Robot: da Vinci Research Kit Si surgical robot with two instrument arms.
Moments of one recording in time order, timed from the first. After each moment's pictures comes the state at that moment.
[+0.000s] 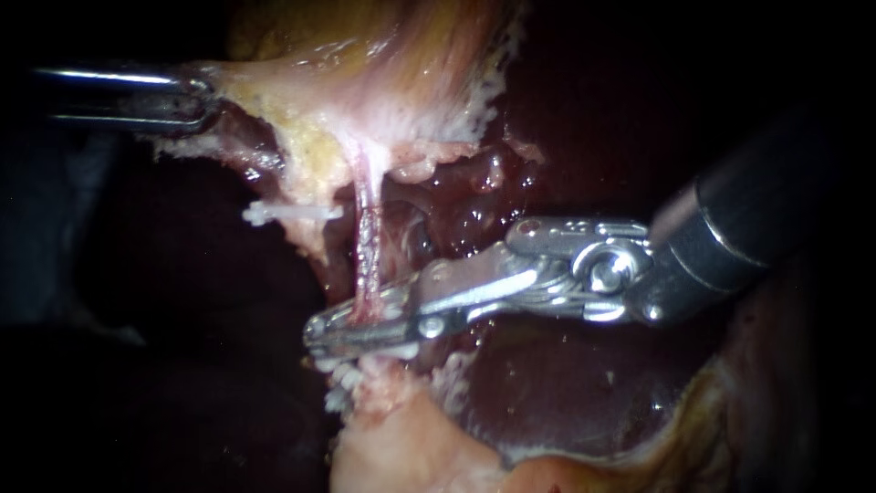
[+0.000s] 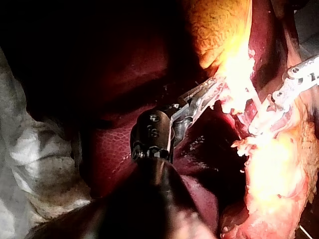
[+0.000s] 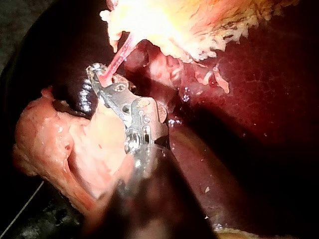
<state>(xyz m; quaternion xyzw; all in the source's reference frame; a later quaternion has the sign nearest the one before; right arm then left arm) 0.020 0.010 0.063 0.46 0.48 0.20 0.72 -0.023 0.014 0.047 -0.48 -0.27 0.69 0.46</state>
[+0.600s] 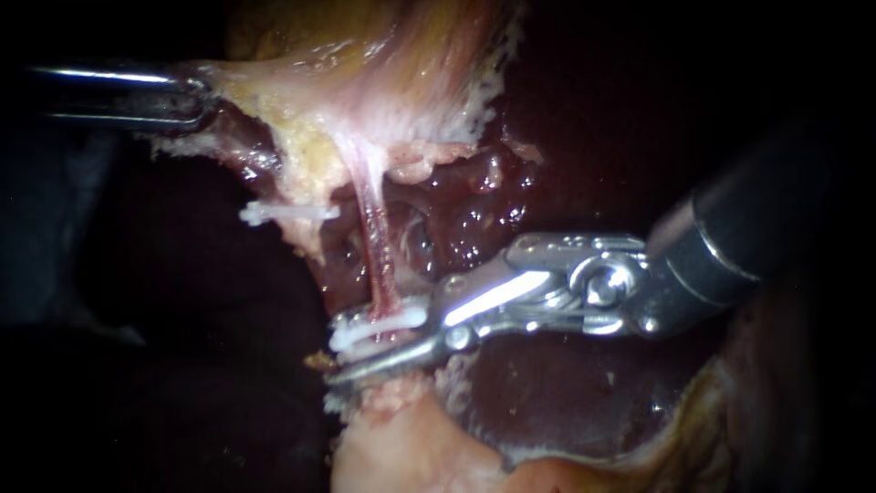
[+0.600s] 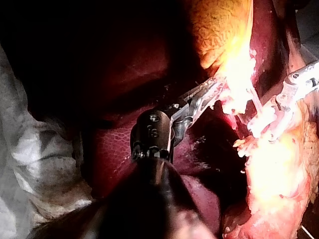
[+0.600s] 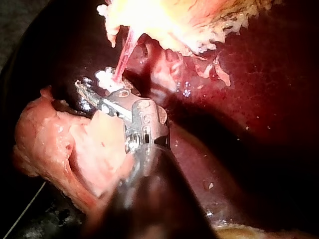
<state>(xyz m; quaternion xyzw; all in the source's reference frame) 0.020 0.008 0.063 0.43 0.50 0.21 0.72 -0.023 0.014 0.047 -0.48 -0.27 0.69 0.46</state>
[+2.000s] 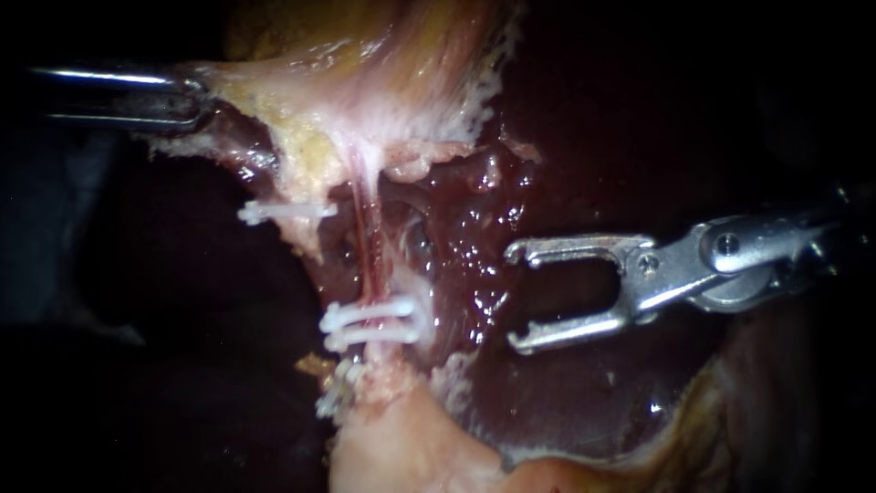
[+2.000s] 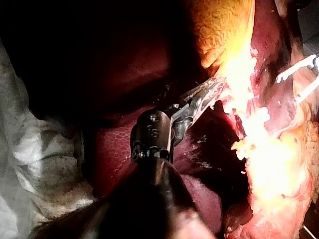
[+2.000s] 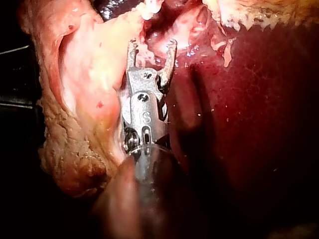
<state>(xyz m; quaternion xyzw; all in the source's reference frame) 0.004 0.011 0.060 0.19 0.57 0.08 0.79 -0.023 0.014 0.048 -0.48 -0.27 0.69 0.46</state>
